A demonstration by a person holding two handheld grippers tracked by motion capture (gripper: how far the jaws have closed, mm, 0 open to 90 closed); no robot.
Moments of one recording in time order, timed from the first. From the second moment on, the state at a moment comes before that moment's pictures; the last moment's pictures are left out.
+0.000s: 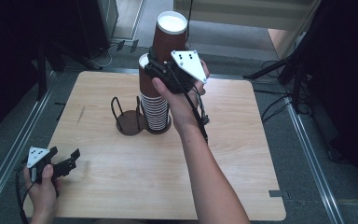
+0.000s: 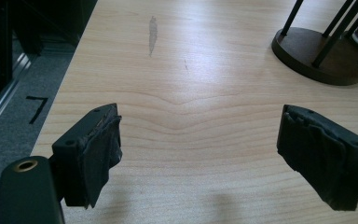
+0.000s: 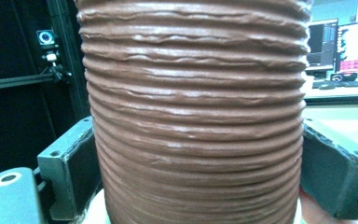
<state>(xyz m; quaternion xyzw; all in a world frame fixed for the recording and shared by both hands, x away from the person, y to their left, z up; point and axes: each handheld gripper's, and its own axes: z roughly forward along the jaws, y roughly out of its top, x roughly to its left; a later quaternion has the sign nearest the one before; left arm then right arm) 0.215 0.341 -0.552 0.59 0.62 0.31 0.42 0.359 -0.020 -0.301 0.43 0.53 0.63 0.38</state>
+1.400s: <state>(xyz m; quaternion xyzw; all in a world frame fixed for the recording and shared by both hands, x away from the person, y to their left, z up) 0.215 0.340 -0.551 0.59 0.62 0.31 0.42 0.331 -0.088 -0.349 0.44 0.54 0.58 0.42</state>
